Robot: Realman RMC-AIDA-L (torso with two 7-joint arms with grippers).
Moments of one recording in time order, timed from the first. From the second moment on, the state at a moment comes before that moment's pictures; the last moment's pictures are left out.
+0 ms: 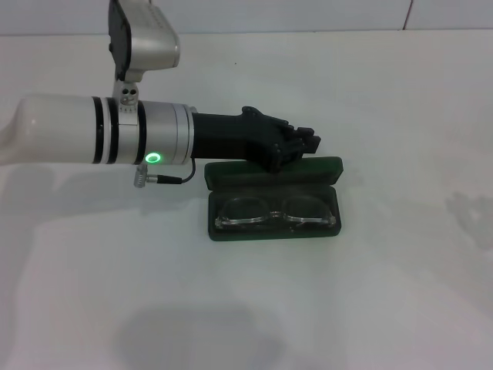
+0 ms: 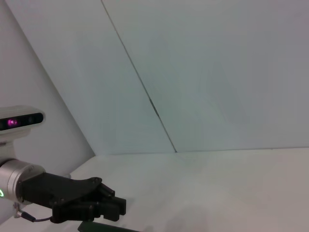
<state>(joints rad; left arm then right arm) -0.75 -2.09 1.20 0.50 1.67 1.22 -1.51 0.18 2.01 -0.65 -0.94 -1.76 -1.66 1.66</state>
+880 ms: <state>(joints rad) -0.73 -2.09 1.20 0.49 1.69 1.21 -1.51 0.19 2.01 -0.65 -0.92 -1.76 -1.65 1.65</state>
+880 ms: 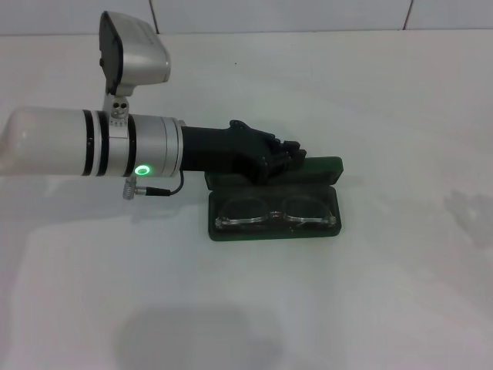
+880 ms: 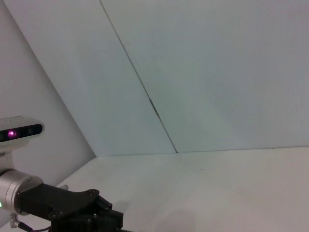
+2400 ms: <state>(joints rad) -0.55 -2.10 1.20 0.47 1.69 1.36 -1.38 0.21 2.01 -0.65 -0.90 -1.76 -1.67 1.65</state>
